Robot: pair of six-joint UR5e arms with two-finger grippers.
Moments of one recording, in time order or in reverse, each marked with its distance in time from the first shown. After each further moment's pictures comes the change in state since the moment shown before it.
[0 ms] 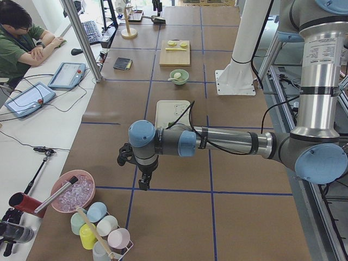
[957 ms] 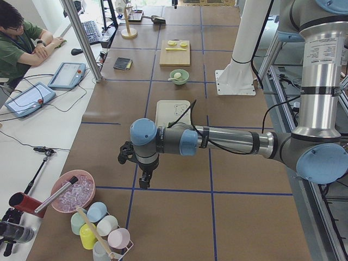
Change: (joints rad) left arm -0.001 0.007 -0.020 -0.007 0.007 0.004; right arm 0.223 -0.443 -0.093 0.200 0.052 -0.171
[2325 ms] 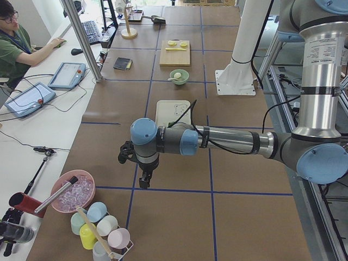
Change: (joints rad) left arm 0.001 0.003 0.000 -0.002 -0.003 -0.002; right arm 0.054 0.043 0.023 -0.029 0.015 -0.005
